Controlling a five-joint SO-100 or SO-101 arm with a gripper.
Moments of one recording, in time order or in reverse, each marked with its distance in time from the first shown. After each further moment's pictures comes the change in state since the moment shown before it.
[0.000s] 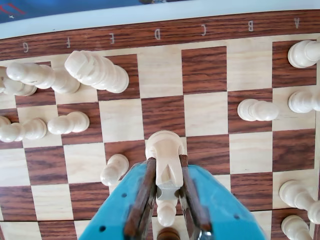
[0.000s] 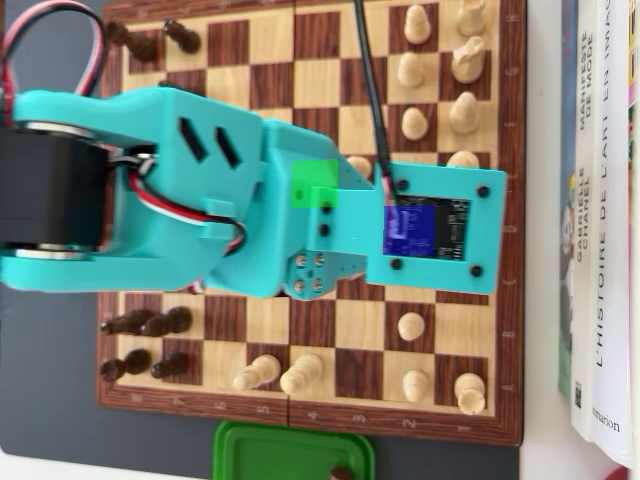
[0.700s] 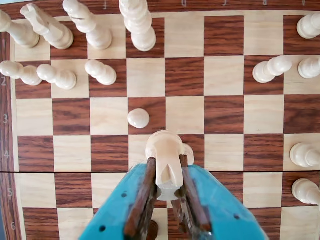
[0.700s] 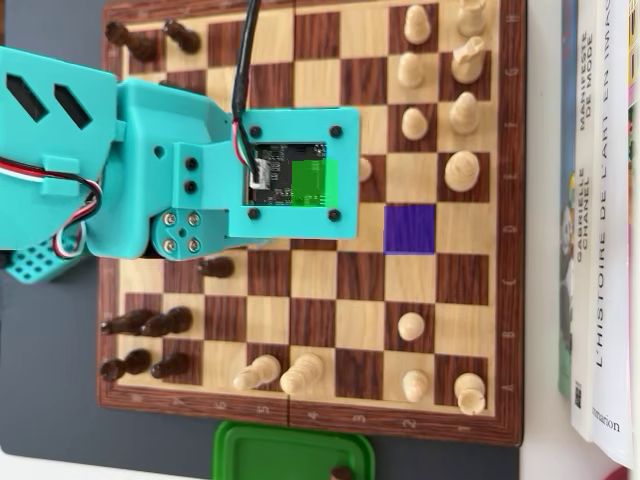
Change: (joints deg) arm -3.7 23.0 19.6 0.1 0.0
